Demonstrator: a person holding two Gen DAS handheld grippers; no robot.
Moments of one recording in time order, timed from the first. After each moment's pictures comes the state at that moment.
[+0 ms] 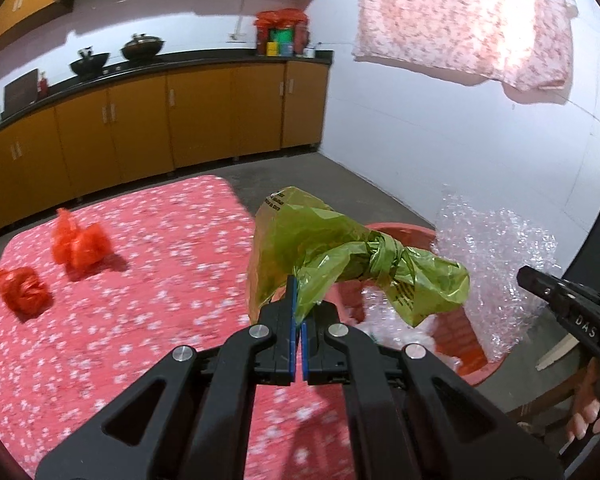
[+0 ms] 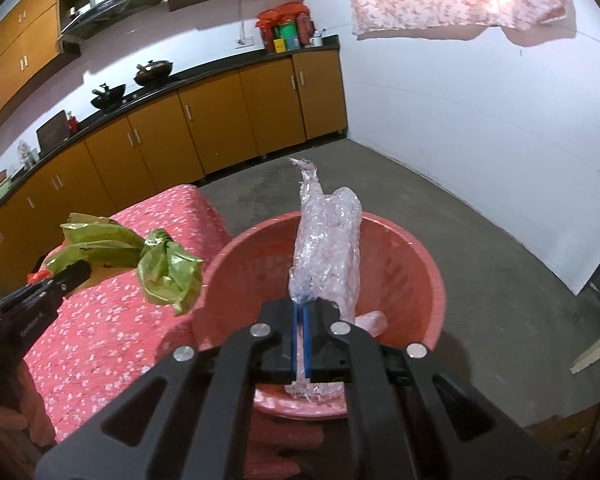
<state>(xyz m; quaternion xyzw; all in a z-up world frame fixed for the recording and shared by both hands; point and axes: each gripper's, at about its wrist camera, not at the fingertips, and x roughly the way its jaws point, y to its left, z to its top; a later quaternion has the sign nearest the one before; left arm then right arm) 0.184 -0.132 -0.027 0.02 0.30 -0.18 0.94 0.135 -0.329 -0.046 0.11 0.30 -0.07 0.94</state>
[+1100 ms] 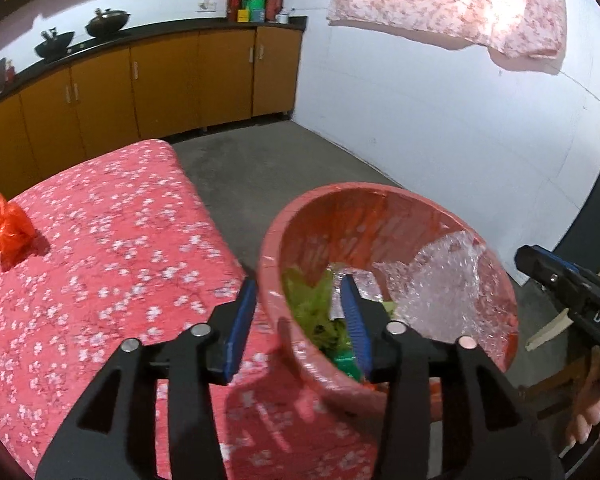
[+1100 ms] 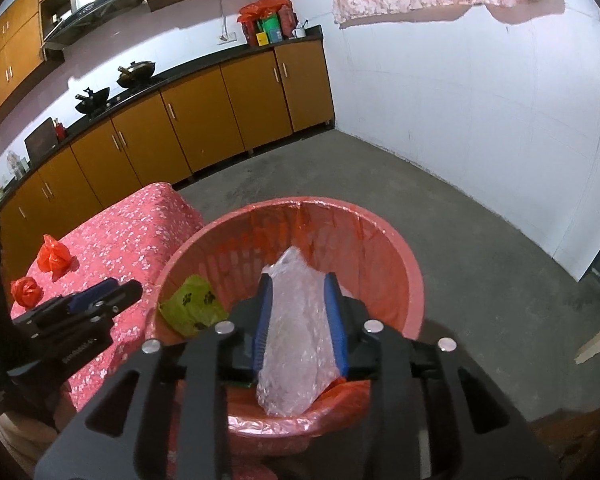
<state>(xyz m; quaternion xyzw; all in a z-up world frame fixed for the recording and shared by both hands) 0.210 -0.182 -0.070 0.03 0.35 -0.21 0.91 0.152 -0.358 -0.078 0.13 0.31 -0.08 0.94</state>
